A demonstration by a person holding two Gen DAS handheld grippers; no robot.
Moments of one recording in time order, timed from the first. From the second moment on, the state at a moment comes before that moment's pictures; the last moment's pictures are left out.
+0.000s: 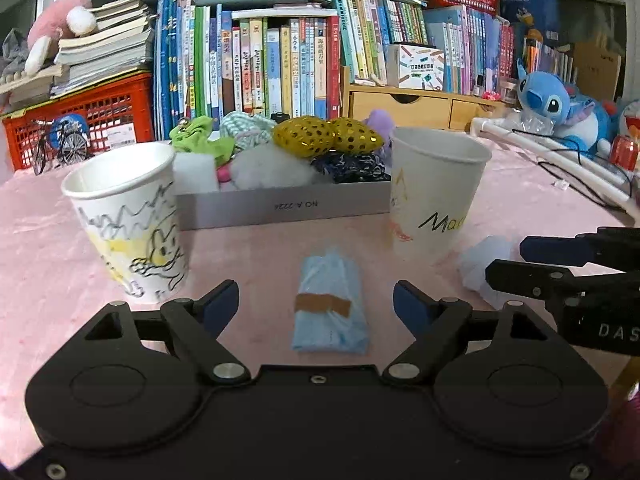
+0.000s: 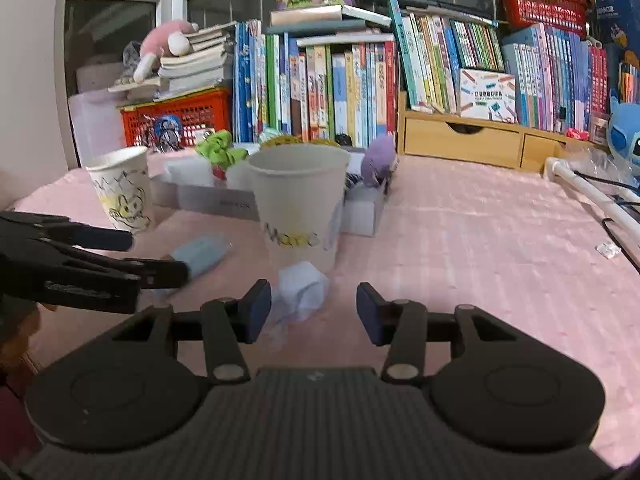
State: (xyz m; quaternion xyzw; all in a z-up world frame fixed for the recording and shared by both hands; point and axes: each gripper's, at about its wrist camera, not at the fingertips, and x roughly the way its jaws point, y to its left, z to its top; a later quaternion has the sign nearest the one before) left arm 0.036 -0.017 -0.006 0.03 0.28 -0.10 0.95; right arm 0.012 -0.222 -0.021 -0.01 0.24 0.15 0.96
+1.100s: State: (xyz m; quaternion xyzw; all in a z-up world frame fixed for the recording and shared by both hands) left arm 0.026 -0.004 0.055 0.01 0.24 -0.12 0.96; right arm -0.001 -0.216 0.006 -0.03 0.20 0.12 0.97
